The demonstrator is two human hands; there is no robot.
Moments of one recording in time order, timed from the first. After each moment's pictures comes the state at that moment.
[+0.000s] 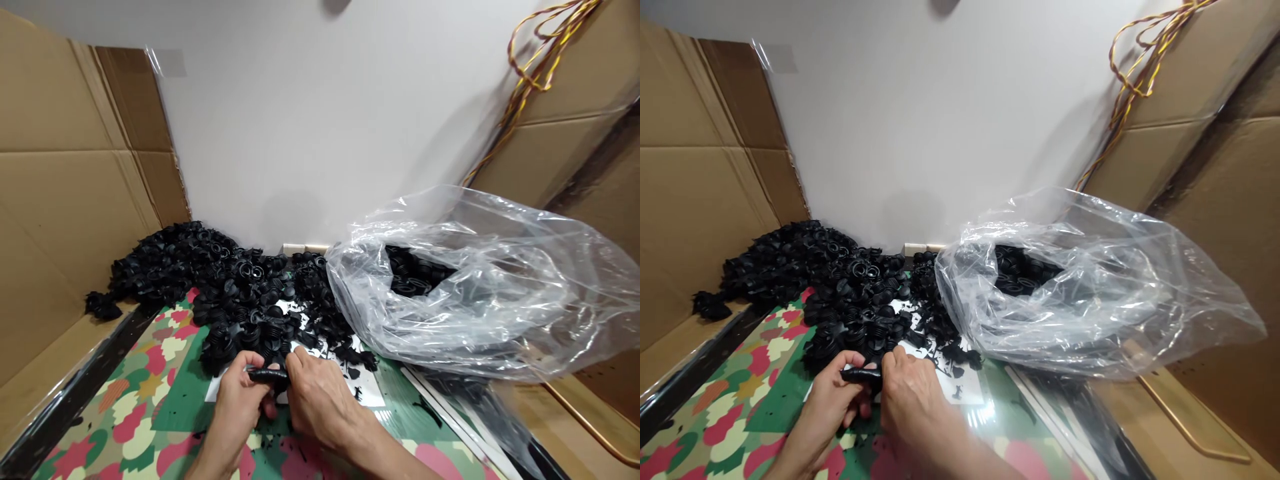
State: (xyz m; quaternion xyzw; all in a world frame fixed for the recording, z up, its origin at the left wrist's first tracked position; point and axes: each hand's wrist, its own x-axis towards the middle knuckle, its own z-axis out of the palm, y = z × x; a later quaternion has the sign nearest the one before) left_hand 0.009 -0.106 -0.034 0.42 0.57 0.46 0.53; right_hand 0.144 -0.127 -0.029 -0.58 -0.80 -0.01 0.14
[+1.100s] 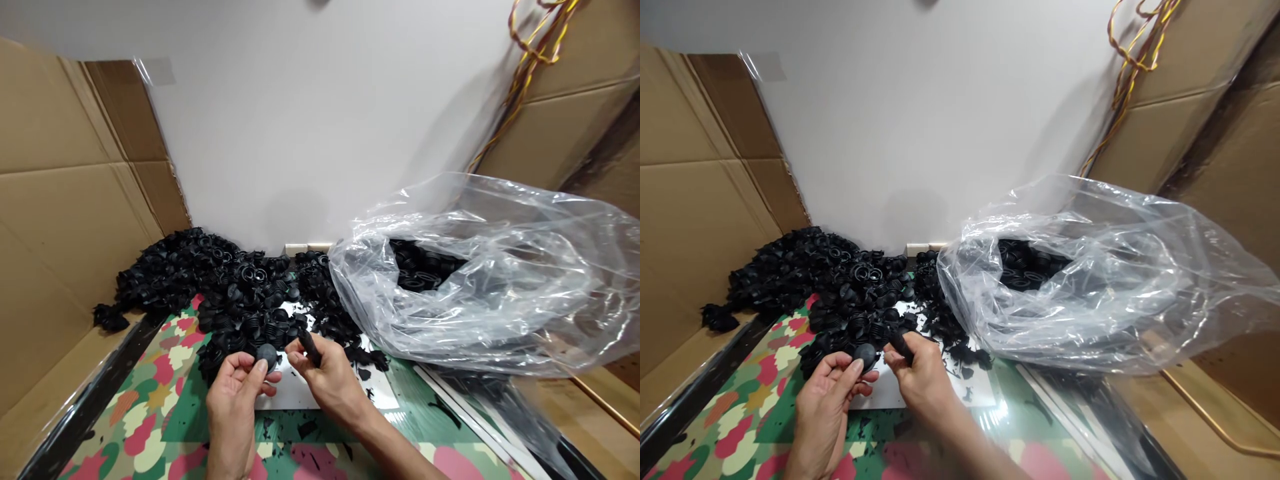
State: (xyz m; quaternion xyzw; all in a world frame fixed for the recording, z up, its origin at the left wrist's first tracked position) left_hand 0.008 -0.107 -0.033 0.35 0.51 0.60 0.51; right_hand 0.147 -0.104 -0.027 -0.51 -0.57 0.37 0.52
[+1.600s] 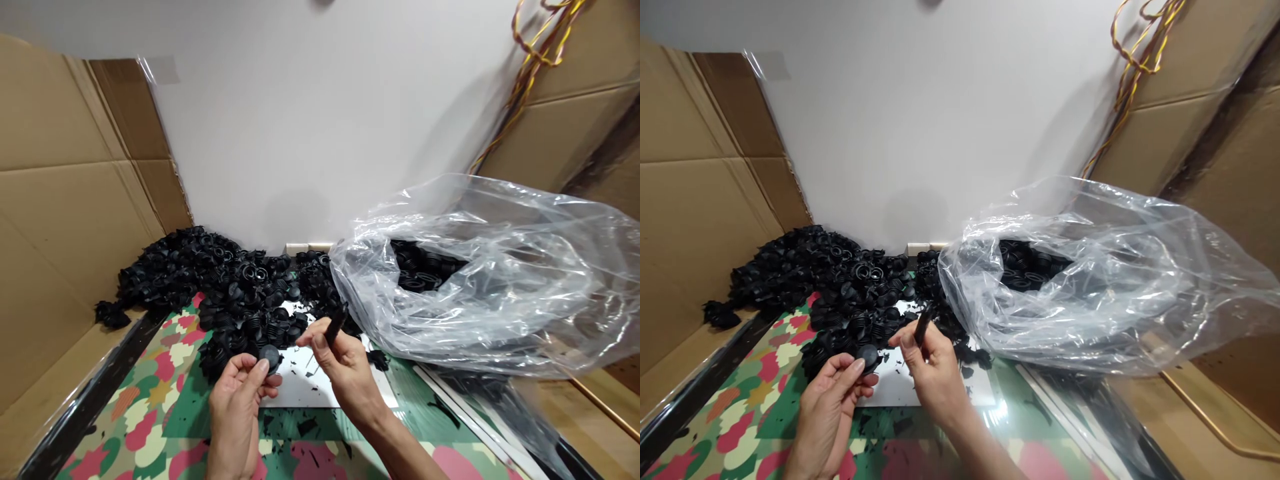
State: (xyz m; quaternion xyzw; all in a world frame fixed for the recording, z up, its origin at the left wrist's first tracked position) left_hand 0.011 -0.109 -0.030 0.27 0.49 0.61 0.56; right_hand 0.160 -0.111 -0.023 -0.43 -0.52 0.39 0.63
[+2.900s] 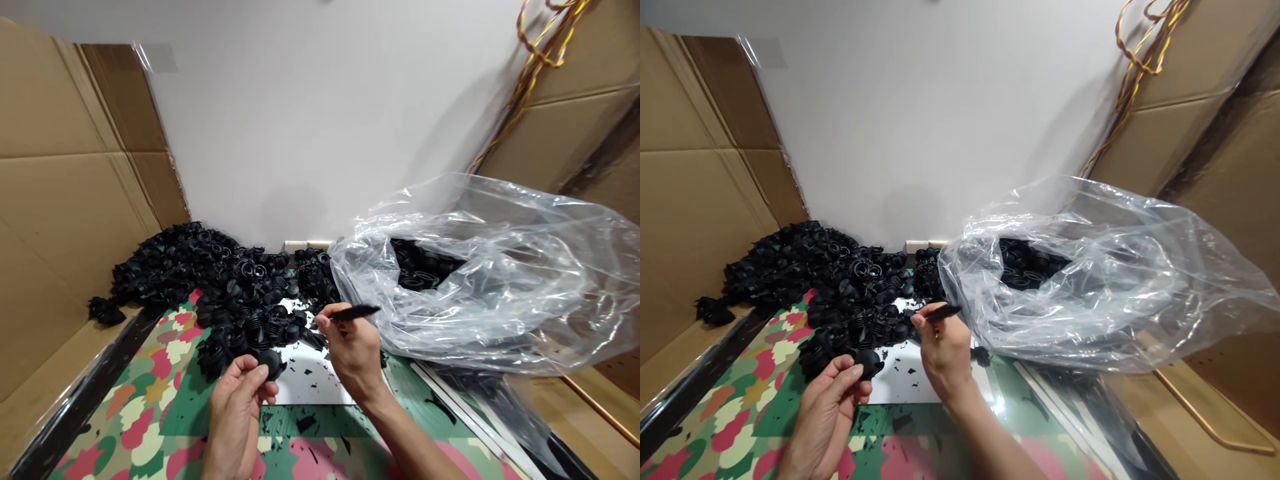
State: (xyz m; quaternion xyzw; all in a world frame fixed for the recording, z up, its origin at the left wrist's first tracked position) left_hand 0.012 -0.113 -0.022 0.23 0.49 0.58 0.60; right_hand 0.172 -0.092 -0.027 -0.53 -0.54 0.13 0.64
